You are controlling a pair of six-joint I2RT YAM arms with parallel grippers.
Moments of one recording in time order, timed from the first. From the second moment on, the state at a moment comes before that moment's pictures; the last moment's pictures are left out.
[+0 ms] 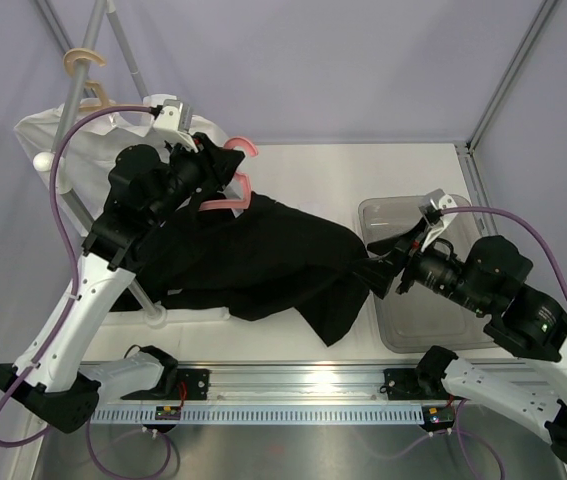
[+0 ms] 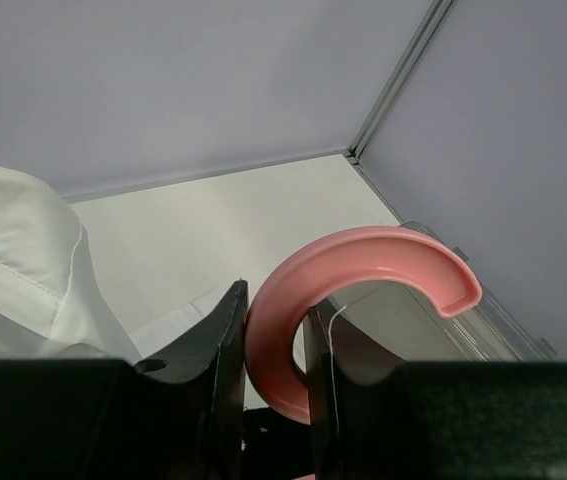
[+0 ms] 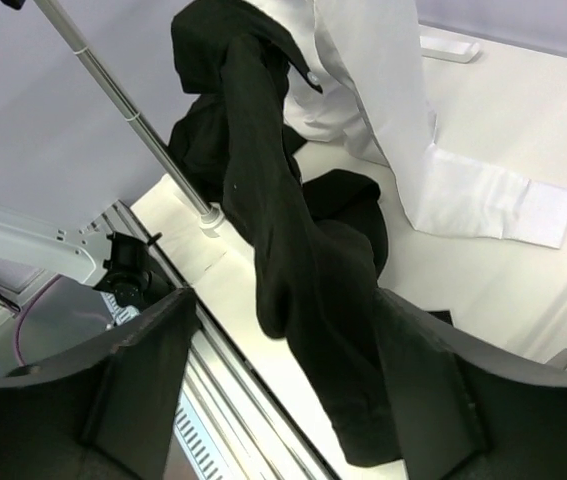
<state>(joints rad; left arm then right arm) -0.50 1.12 1.42 -0.31 0.09 -0.33 0.83 0.71 1.20 -0.61 -0.09 0.34</state>
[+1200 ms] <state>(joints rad) -0.51 1.20 1.46 -0.37 0.01 -0.28 0.83 0.41 1.38 -0.99 0.33 0.43</state>
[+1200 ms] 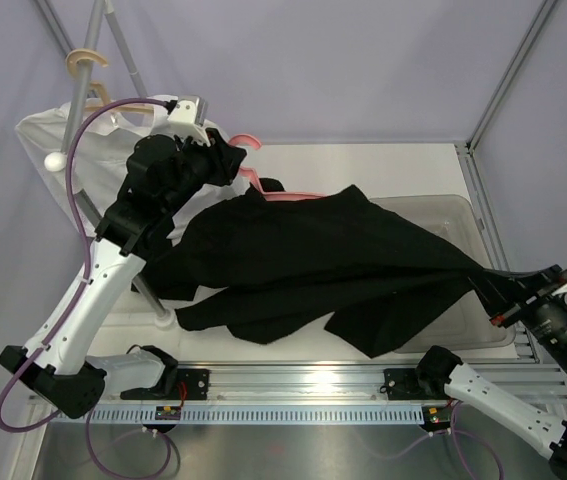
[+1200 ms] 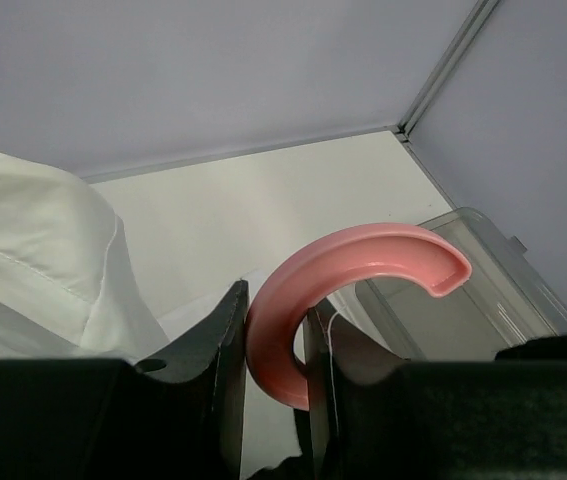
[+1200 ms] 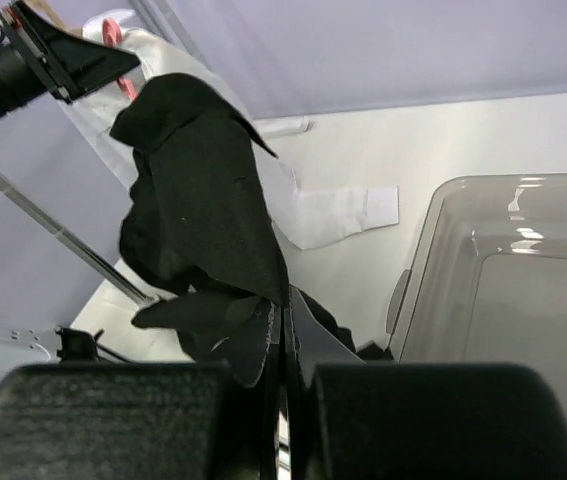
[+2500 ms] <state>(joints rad) -0.50 1.10 1.69 -0.49 0.10 -0.32 0.83 0.98 0.91 -0.12 -0.03 0.68</state>
